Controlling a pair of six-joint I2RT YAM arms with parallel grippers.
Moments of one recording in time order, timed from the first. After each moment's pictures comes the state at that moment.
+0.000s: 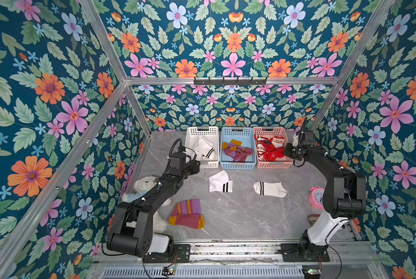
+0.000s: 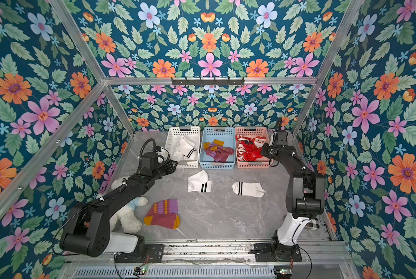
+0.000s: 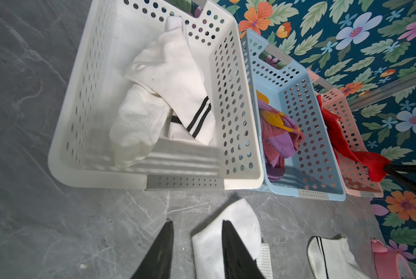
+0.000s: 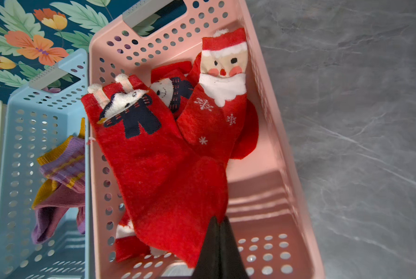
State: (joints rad) left arm -0.26 1.40 0.76 0.06 0.18 -0.51; right arm -0.08 1.77 1.31 -0.40 -0.18 0.36
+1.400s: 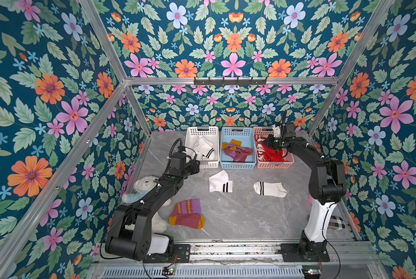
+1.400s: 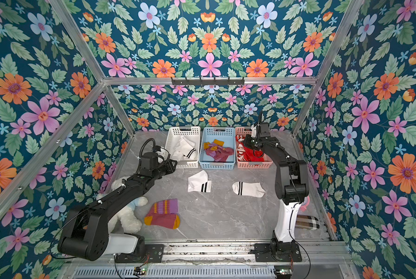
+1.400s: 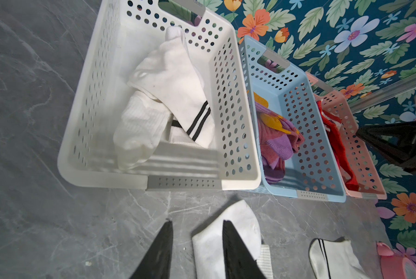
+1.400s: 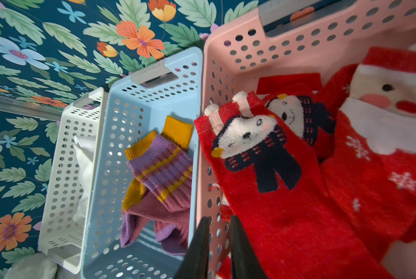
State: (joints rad) left arm -0.27 1.37 0.76 0.04 0.14 -0.50; right arm 0.08 2.02 1.60 -0.35 -0.36 0.42
